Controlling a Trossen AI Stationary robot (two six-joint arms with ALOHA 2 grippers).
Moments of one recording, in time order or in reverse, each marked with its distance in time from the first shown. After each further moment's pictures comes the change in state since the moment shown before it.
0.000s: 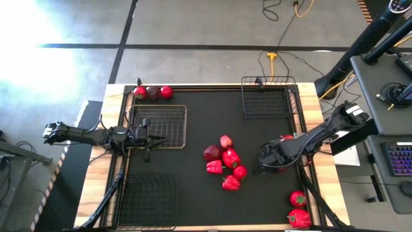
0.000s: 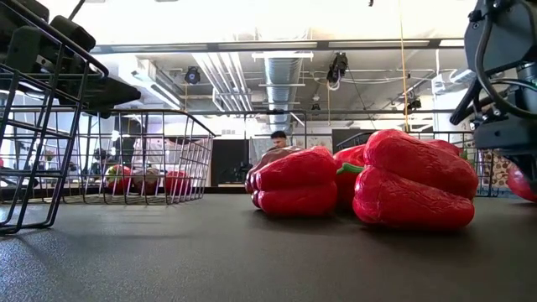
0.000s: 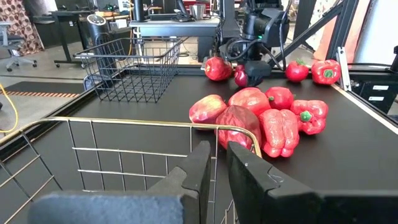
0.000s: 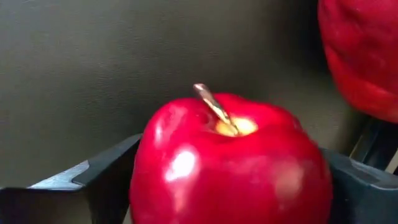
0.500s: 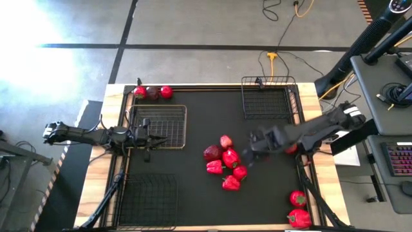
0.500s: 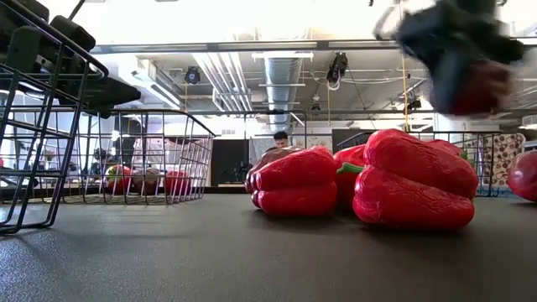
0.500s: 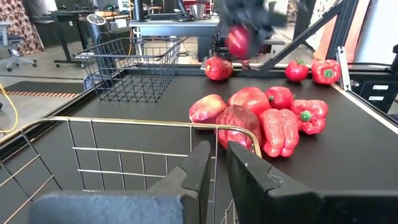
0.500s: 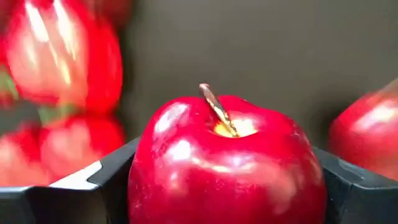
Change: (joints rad) left arm 0.000 0.000 0.000 0.000 0.000 0.000; right arm -0.171 0.029 0.556 -0.346 0.283 -0.451
